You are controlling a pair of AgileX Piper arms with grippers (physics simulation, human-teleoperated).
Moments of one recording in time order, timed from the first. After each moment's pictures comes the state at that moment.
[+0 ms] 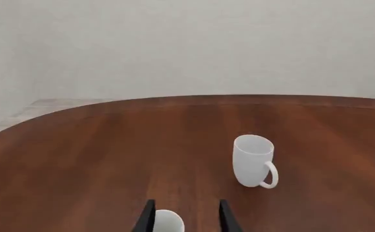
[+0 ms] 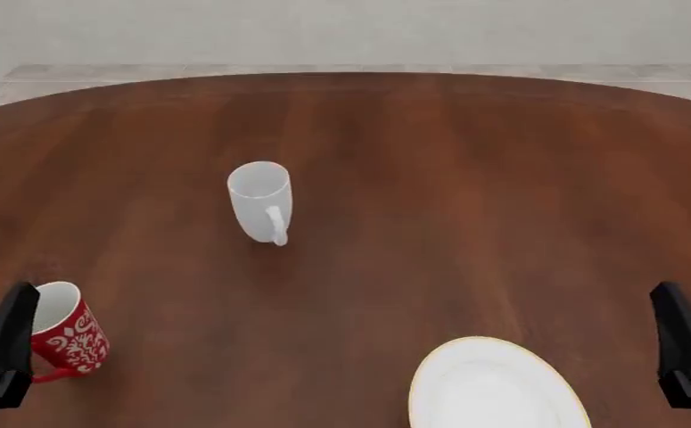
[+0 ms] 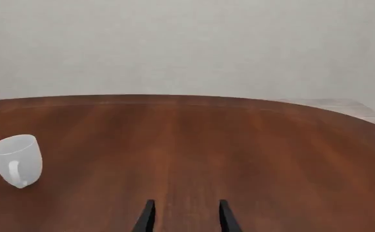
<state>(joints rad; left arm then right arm) 0.00 0.00 0.00 0.00 0.00 0.00 0.00 0.00 0.00 0.00</state>
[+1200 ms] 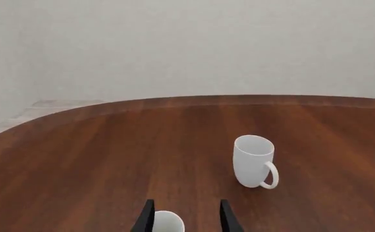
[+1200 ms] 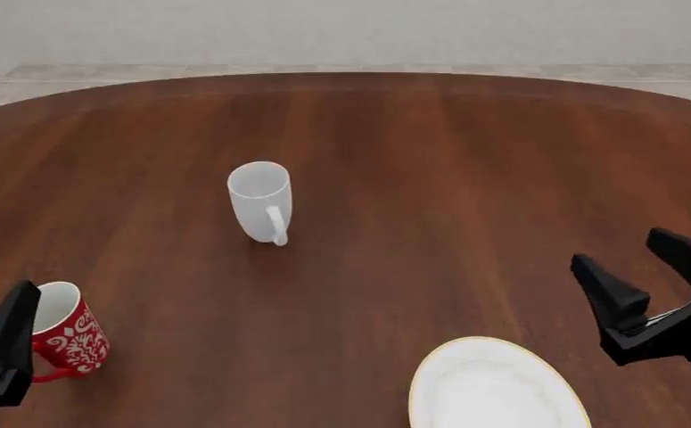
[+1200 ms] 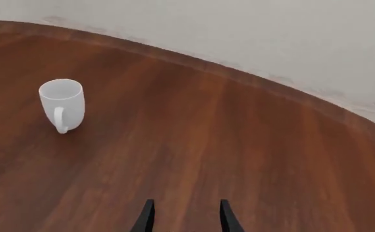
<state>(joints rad) 0.00 0.02 0.00 -0.02 0.00 0.24 0.46 -0.20 -0.04 -0.17</state>
